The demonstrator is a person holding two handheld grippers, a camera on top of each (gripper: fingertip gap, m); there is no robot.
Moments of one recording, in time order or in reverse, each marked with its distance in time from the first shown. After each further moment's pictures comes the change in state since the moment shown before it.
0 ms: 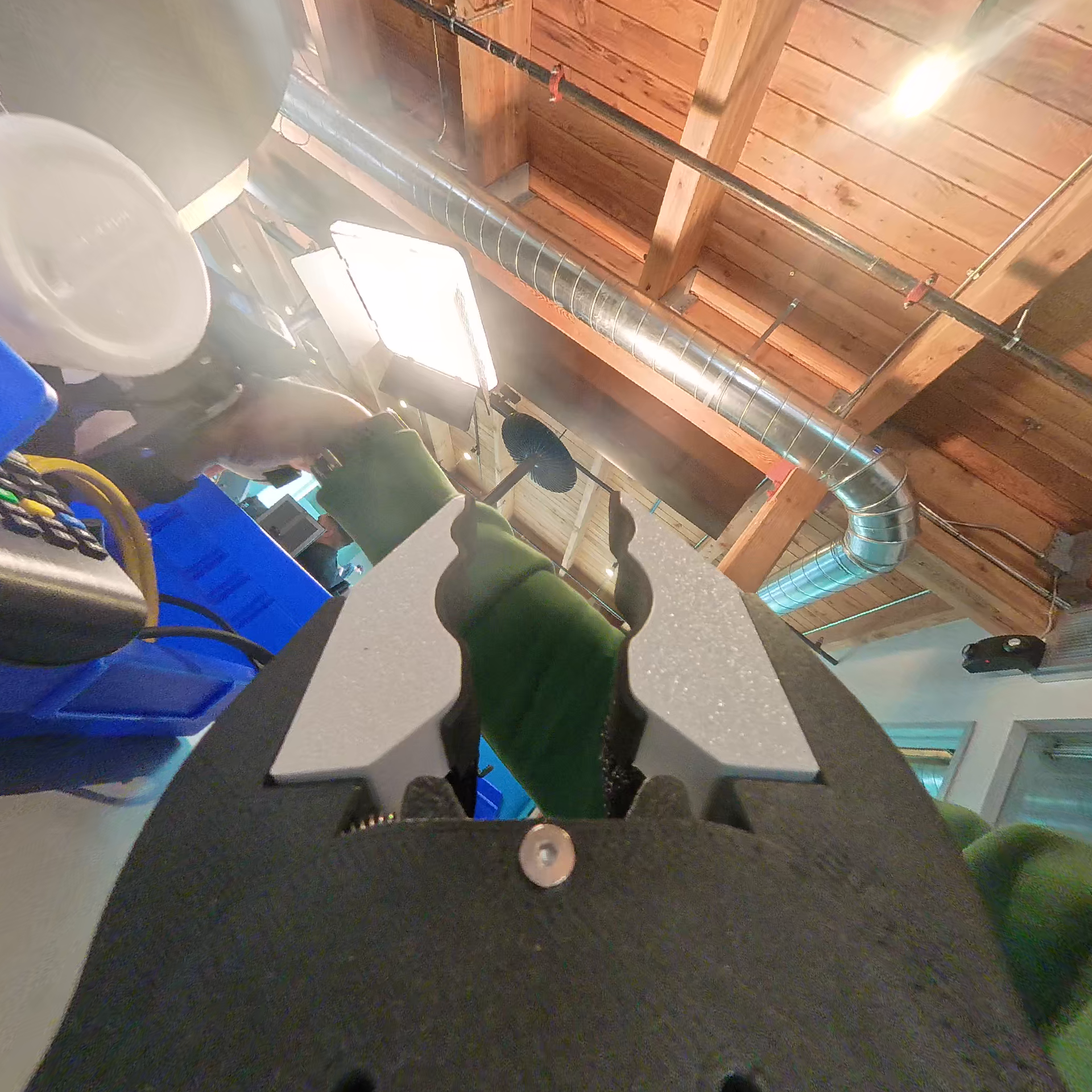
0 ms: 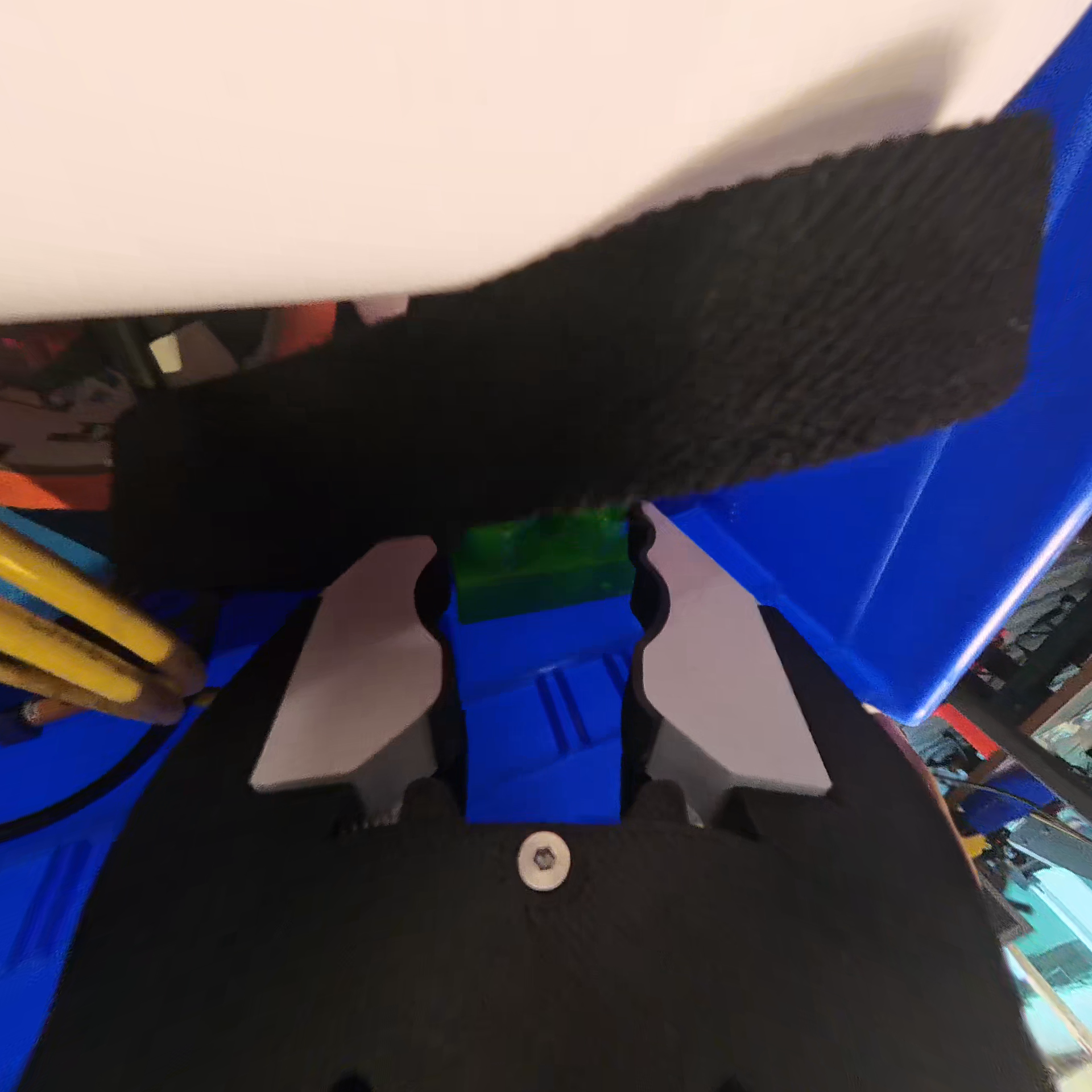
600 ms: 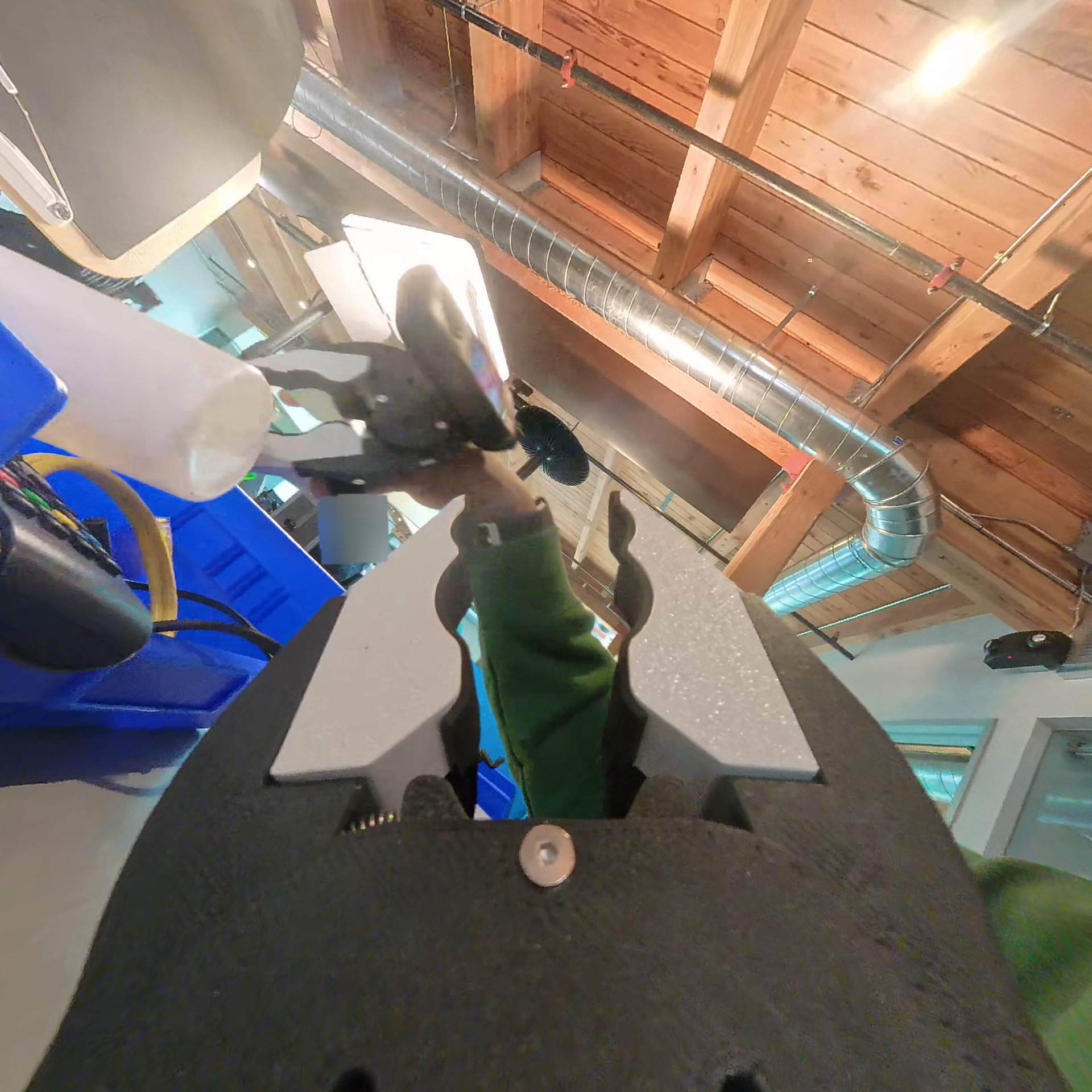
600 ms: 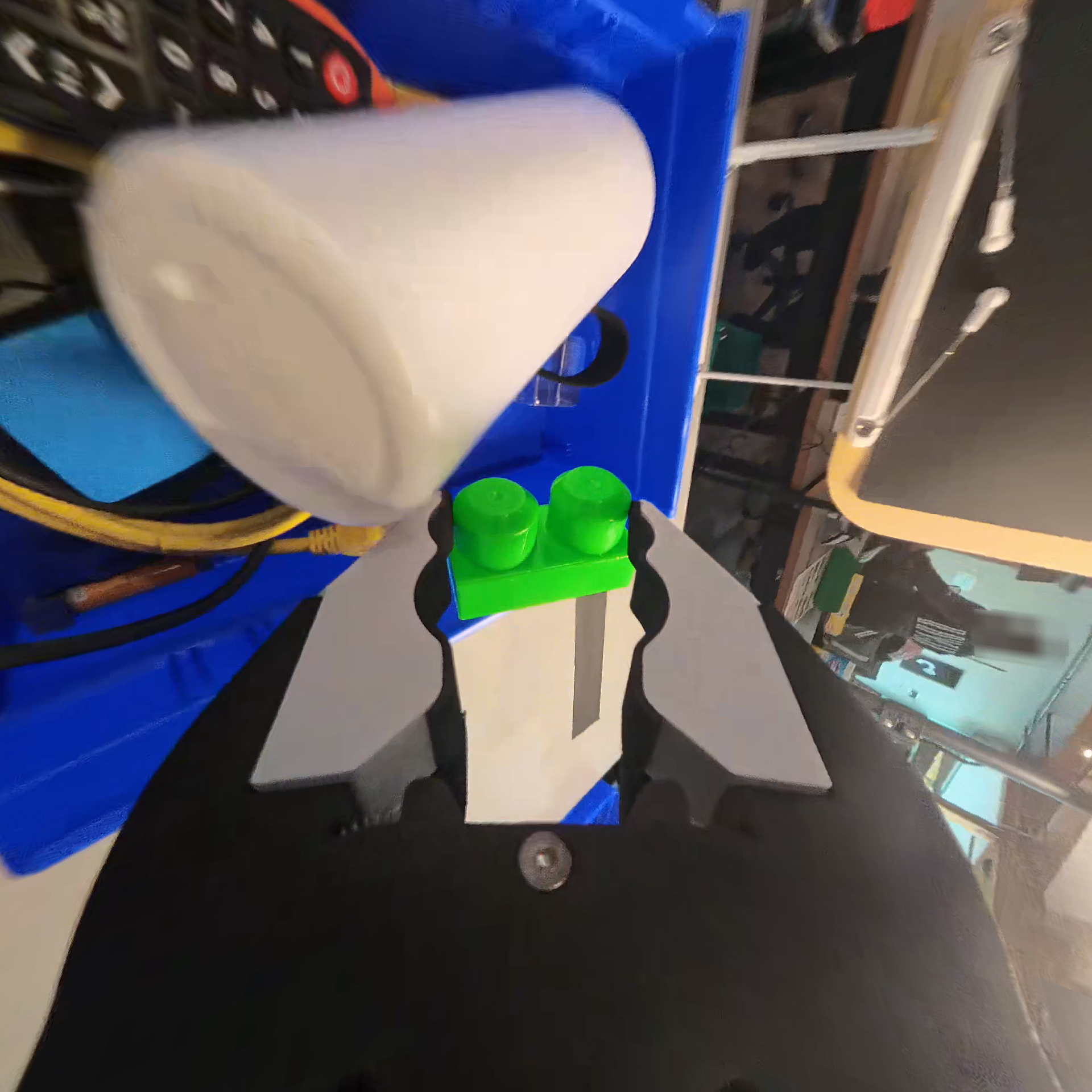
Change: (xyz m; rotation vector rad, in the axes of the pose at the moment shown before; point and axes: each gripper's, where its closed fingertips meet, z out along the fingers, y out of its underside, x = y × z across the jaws) left arm -0.004 0.003 0.000 -0.016 -0.023 0.014; right arm -0.012 0.009 -0.118 0.217 0.477 -0.113
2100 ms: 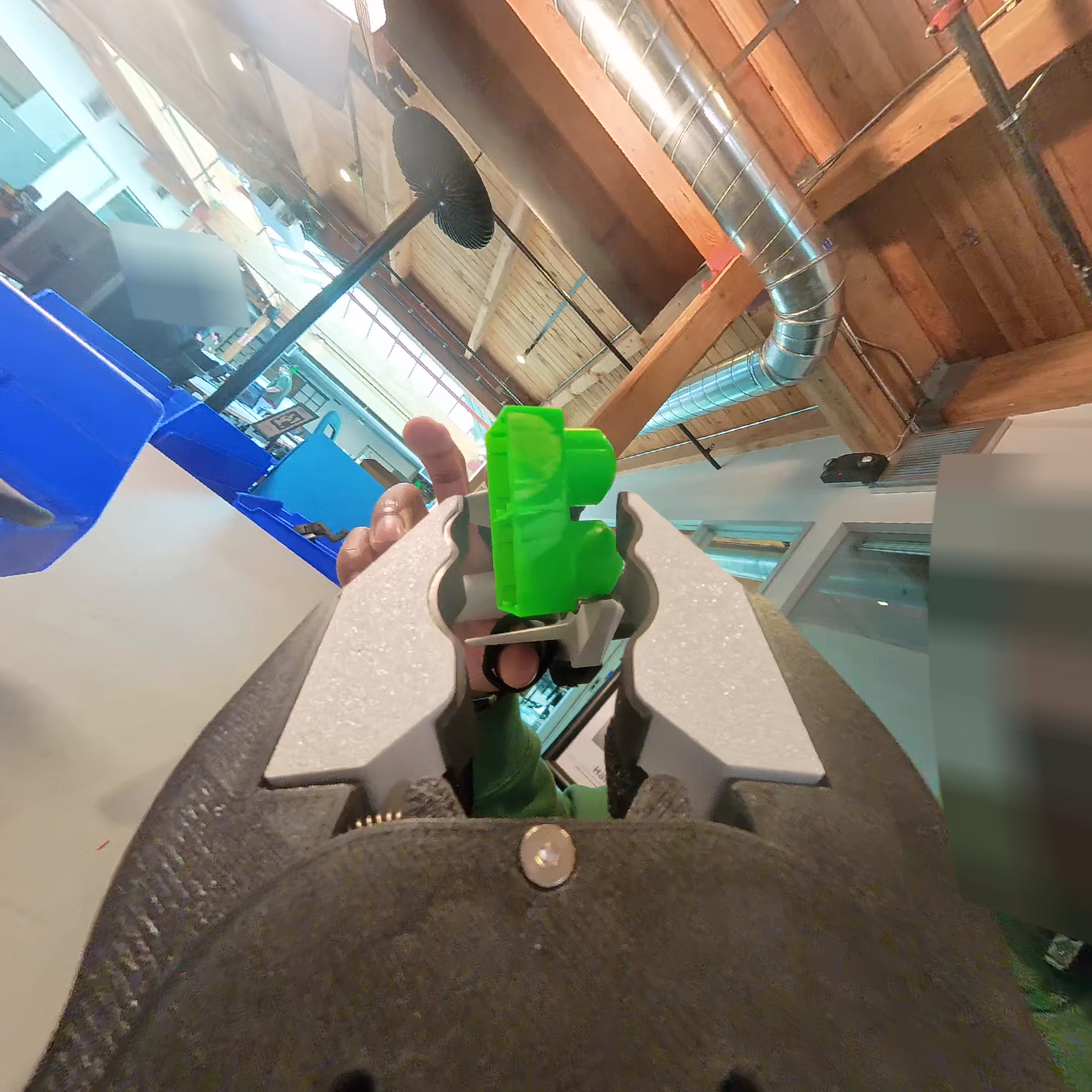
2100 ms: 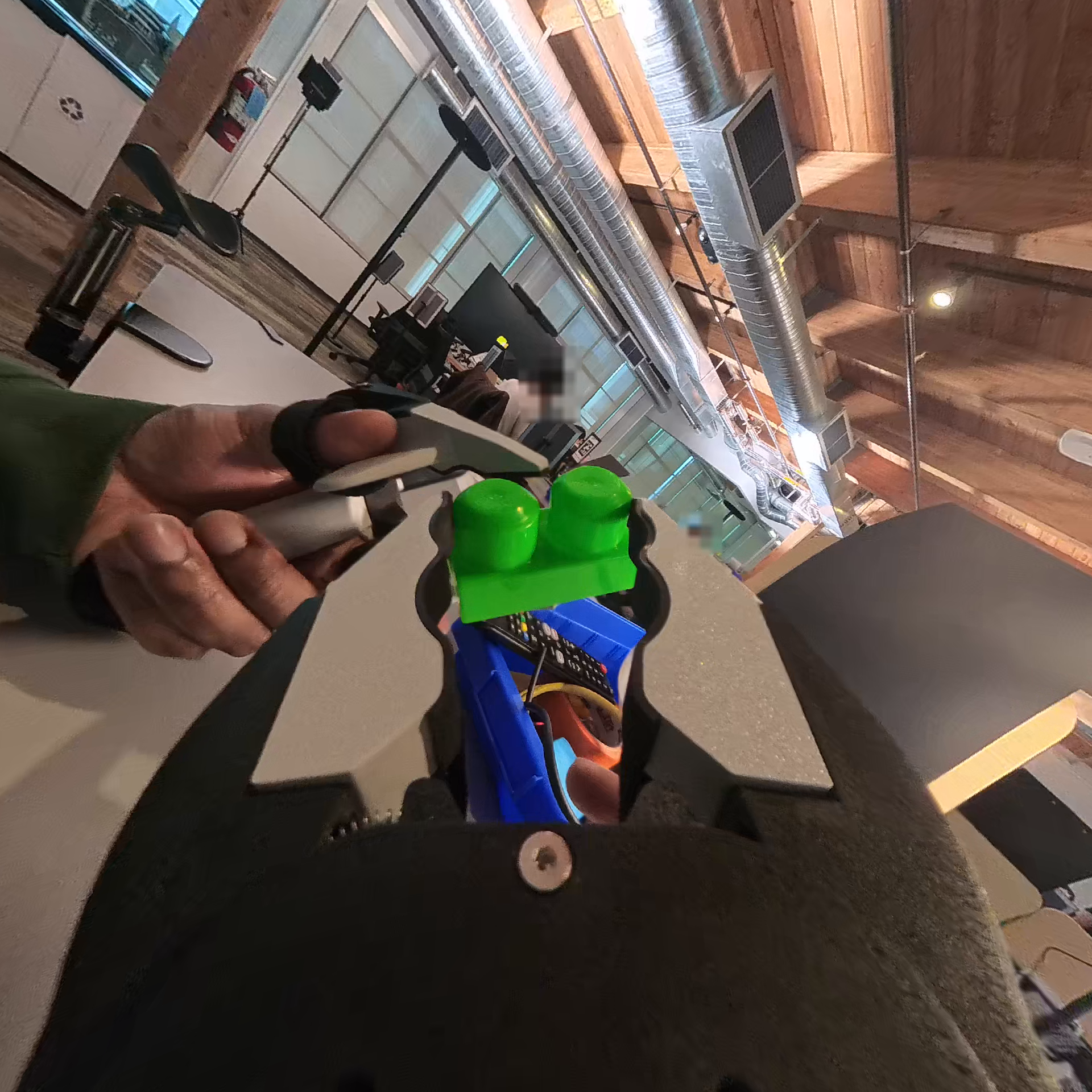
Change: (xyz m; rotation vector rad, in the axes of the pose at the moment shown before) left arm 0.025 0.092 0.019 -0.432 0.166 -0.170; right arm -0.158 -0.057 -0.239 1.341 0.359 0.282
